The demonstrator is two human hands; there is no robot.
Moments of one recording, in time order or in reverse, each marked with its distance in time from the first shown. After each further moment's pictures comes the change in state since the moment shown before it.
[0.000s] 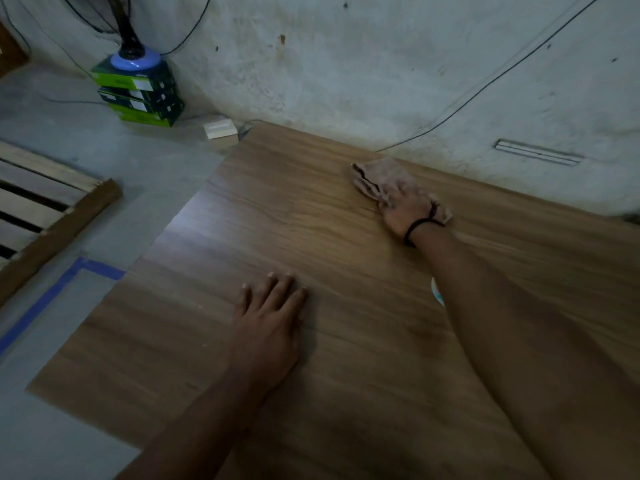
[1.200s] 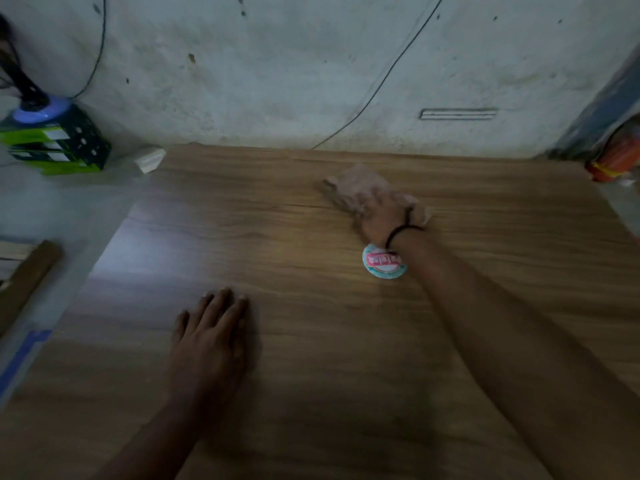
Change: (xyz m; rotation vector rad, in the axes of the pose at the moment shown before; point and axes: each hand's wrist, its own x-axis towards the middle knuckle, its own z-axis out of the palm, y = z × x) left_hand -0.005 0.002 -0.004 0.034 -0.021 0.029; right_hand -0.033 0.101 0.050 0.115 0.087 0.053
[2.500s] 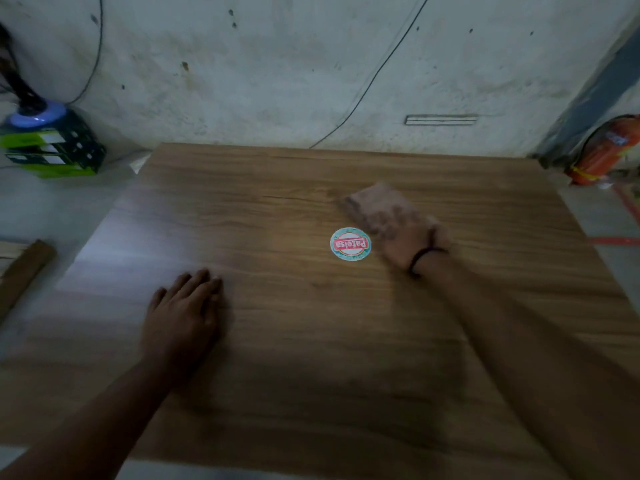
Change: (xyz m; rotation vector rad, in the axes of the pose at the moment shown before) left_hand 0.001 0.005 -0.006 0.071 -0.039 -0.054; right_hand -0.105 0.070 -0.024 -0.034 -0.030 0.032
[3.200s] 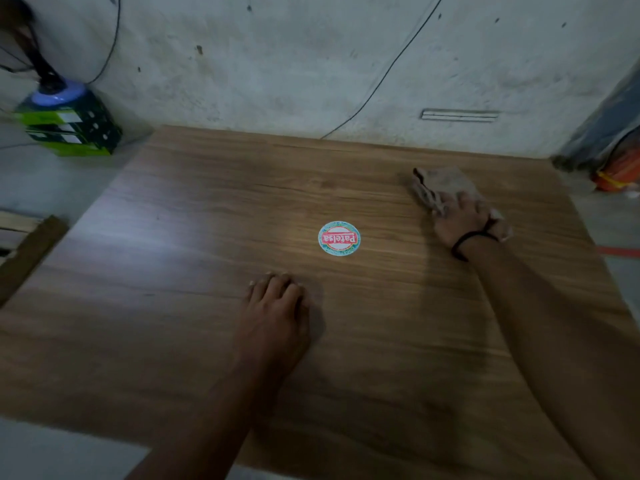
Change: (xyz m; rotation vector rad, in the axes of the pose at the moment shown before) left_hand -0.020 0.153 0.043 -0.129 0.206 0.150; right_hand 0.026 0.108 -0.034 0.035 0.027 0.357
